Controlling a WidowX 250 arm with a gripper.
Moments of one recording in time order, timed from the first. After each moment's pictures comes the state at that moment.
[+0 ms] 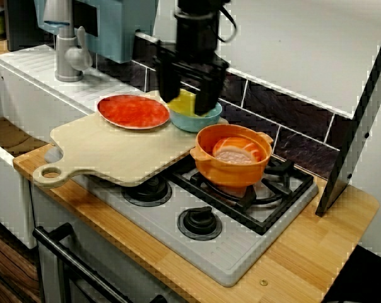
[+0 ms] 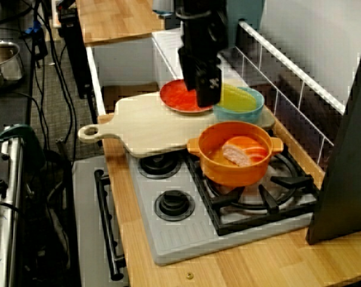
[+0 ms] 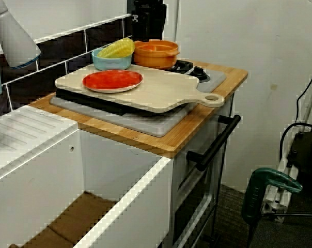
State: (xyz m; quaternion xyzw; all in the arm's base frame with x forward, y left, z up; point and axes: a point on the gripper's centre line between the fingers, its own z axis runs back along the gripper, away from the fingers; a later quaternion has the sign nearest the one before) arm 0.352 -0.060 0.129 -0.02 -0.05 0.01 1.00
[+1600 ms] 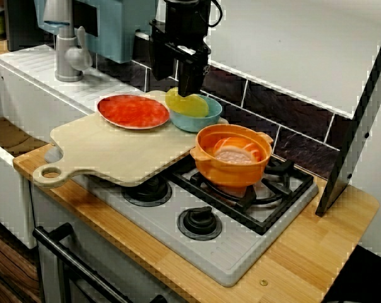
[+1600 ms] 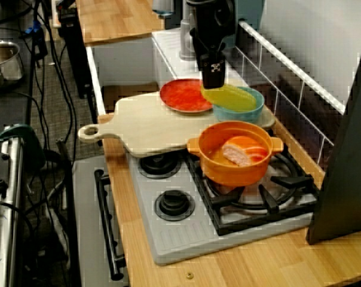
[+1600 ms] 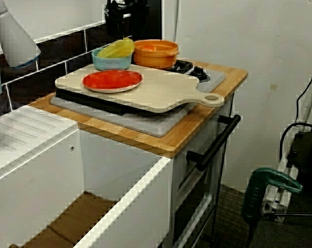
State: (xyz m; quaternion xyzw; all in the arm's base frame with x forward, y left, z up) arm 0.378 -0.029 0.132 0.02 -0.06 -0.07 1.00
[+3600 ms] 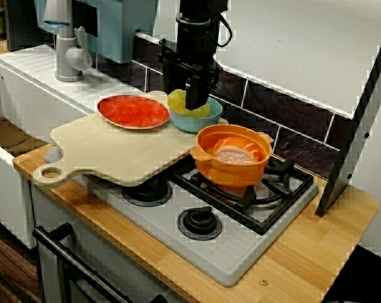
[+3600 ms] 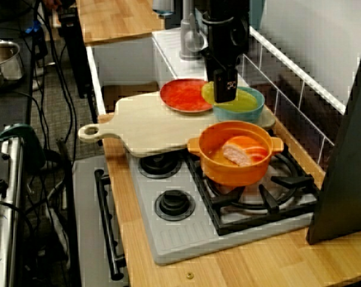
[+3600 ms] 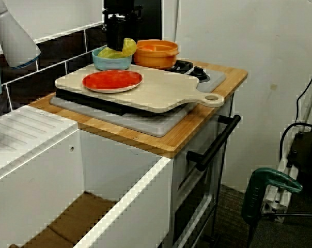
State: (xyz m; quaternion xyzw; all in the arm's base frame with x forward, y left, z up) arm 0.389 -0.039 0.107 0.02 -0.05 -0.05 1.00
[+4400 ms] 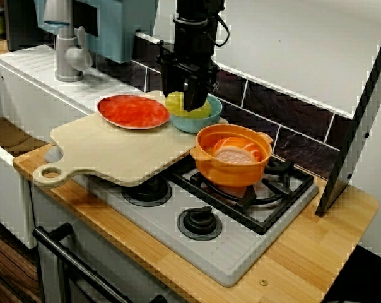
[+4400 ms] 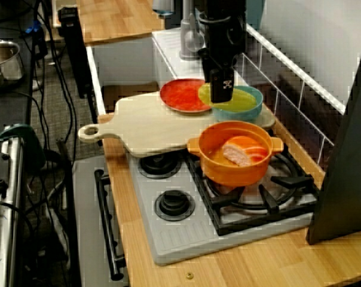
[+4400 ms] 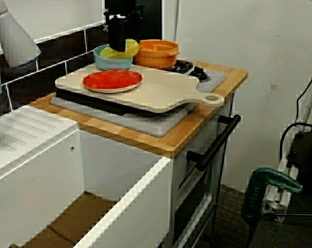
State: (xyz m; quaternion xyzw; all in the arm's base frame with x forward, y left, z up) arm 0.384 -0.038 0.108 0.00 -0.04 -0.05 1.00
